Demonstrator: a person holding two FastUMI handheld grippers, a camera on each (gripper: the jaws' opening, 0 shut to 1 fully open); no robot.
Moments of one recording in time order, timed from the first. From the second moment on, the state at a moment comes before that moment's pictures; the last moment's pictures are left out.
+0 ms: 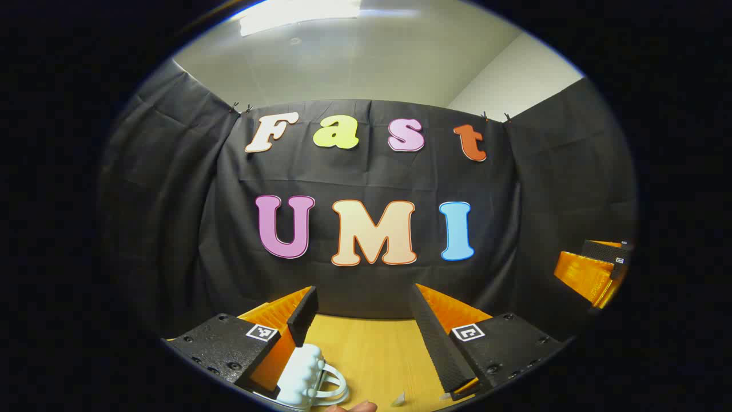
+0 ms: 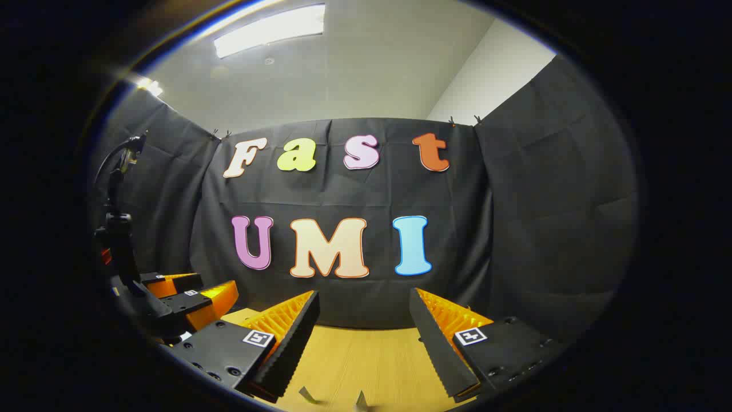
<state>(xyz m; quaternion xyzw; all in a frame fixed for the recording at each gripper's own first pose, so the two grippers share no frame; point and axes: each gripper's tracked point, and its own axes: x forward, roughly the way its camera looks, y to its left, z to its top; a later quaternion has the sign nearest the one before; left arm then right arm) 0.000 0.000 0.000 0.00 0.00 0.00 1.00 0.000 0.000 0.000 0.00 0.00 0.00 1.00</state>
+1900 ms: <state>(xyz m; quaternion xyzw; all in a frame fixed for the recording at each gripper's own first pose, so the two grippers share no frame) 0.025 0.028 -0.363 0.02 0.46 -0.02 0.89 0.060 -0.025 -0.113 -0.04 0.13 -0.05 0.99</state>
